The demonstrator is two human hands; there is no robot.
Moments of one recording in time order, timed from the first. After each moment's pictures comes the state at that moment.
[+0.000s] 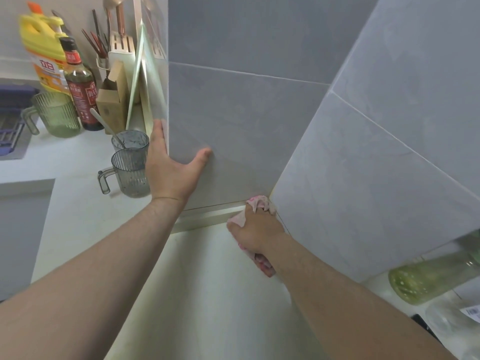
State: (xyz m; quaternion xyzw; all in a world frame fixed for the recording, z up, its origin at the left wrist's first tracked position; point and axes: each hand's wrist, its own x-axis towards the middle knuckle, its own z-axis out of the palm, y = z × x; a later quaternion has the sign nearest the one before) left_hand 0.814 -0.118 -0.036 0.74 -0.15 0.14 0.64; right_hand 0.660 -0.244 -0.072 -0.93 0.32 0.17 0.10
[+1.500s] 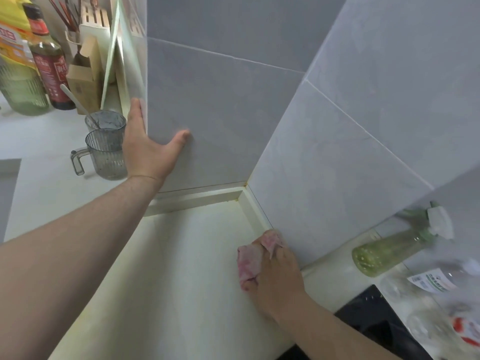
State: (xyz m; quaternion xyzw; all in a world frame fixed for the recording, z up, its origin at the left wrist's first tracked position) left_hand 0.808 -0.112 -0.031 0.75 -0.16 0.12 0.63; right_hand 0.500 -0.211 -0.091 -0.93 0.36 0.12 0.01
